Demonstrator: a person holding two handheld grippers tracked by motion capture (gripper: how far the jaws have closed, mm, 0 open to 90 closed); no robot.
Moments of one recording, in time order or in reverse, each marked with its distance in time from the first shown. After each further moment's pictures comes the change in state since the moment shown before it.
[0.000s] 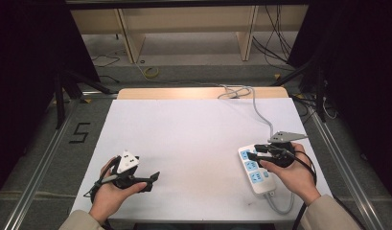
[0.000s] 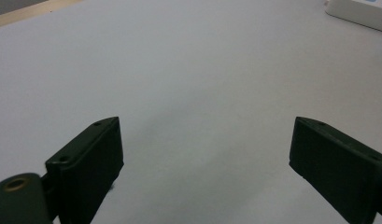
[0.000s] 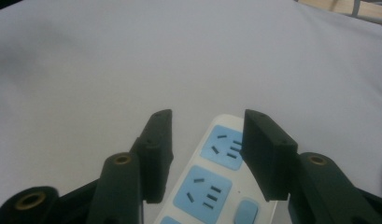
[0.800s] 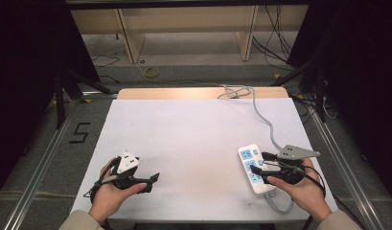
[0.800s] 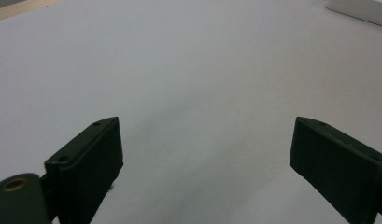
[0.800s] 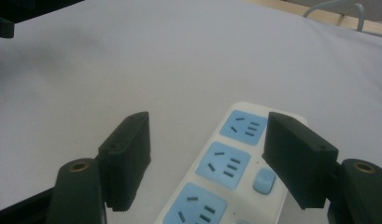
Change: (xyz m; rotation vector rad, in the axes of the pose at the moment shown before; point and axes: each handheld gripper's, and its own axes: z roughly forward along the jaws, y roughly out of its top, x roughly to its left) left arm 0.000 -0.002 0.000 0.016 -0.006 0.003; right arm 0.011 -0.033 -0.021 -0.095 0.033 -0.034
